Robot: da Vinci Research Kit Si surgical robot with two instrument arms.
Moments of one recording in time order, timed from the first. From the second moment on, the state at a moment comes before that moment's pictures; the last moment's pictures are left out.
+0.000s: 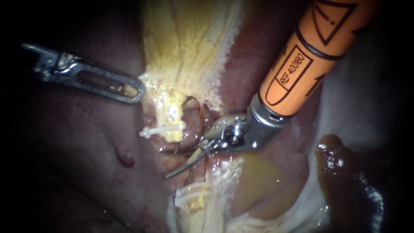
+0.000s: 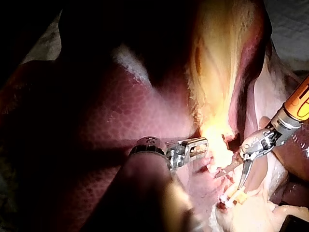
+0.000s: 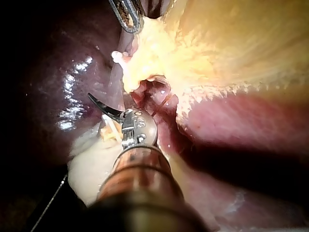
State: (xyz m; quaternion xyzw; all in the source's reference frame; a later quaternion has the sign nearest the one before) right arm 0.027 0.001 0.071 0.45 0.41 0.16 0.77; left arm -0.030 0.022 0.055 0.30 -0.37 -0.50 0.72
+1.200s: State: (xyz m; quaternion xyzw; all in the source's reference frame) right arm 0.011 0.005 0.064 0.16 0.45 0.08 0.88; left arm -0.030 0.022 0.056 0.30 -0.37 -0.50 0.72
